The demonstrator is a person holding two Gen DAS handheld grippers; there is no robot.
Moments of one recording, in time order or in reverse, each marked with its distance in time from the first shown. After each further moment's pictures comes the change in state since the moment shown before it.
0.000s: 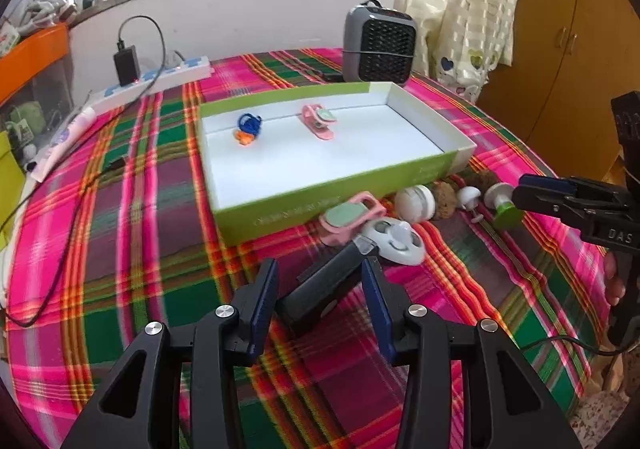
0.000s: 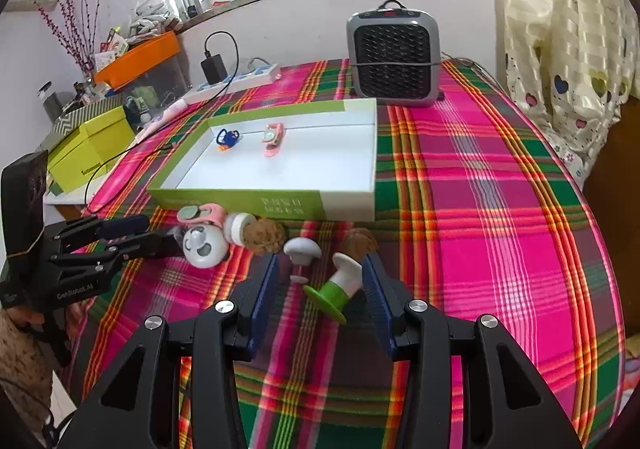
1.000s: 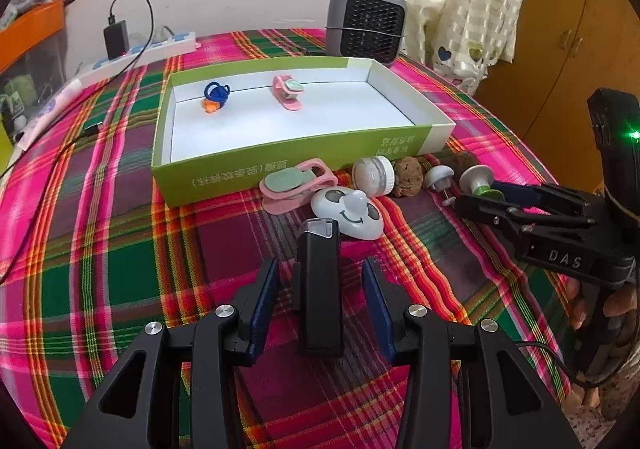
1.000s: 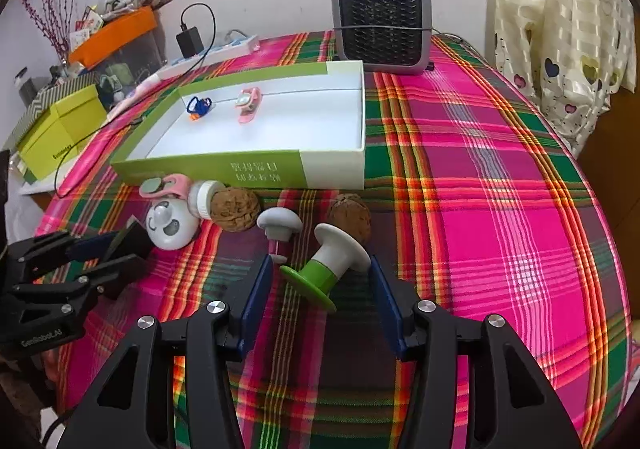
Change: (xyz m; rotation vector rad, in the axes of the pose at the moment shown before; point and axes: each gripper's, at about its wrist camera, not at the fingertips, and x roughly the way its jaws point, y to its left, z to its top) left arm 0.011 -0.031 -0.012 -0.066 0.044 -0.009; right arm 0.029 0.002 -0.010 -0.011 0.072 -0.095
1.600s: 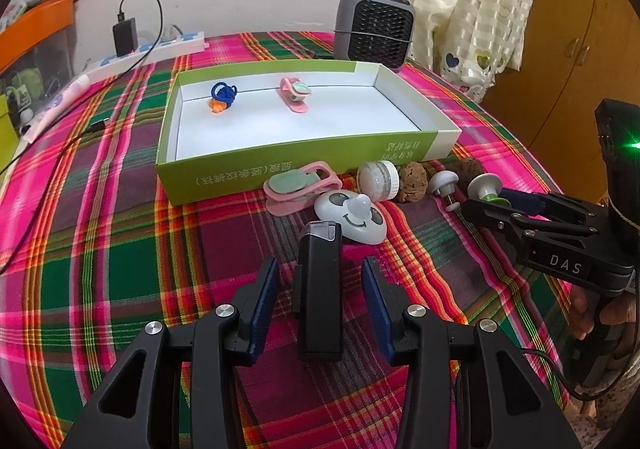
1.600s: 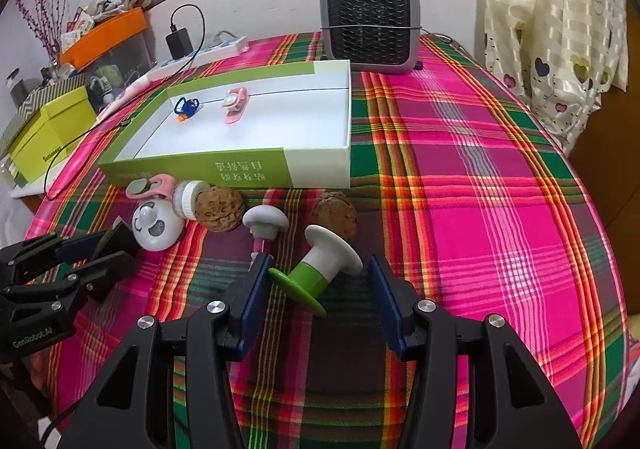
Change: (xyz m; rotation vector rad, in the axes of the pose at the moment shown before) left arm 0.001 0.000 -0.001 -0.025 -0.014 0.018; right arm -0.001 -0.005 0.000 0.013 -0.011 -0.021
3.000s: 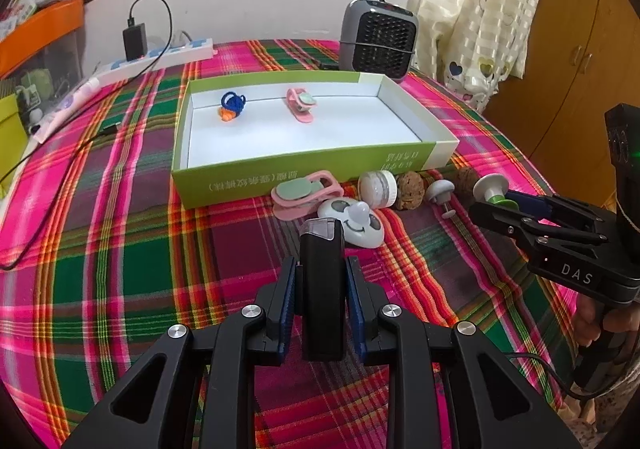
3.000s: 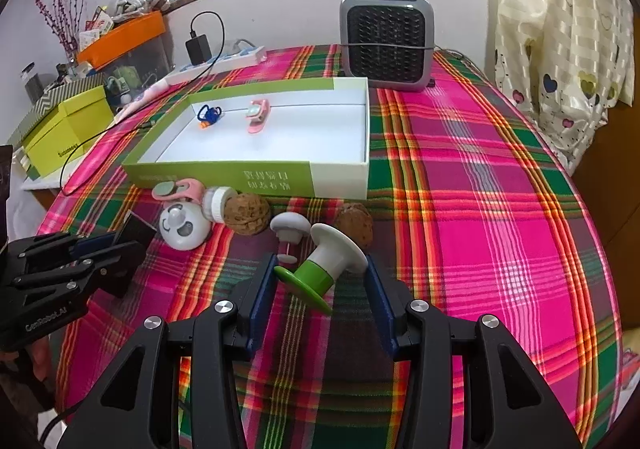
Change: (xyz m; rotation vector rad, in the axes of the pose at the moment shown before) left arm -0.013 -0.001 0.001 -0.012 -0.025 0.016; right arm -0.018 0.012 0.002 -0.041 -0.039 0.031
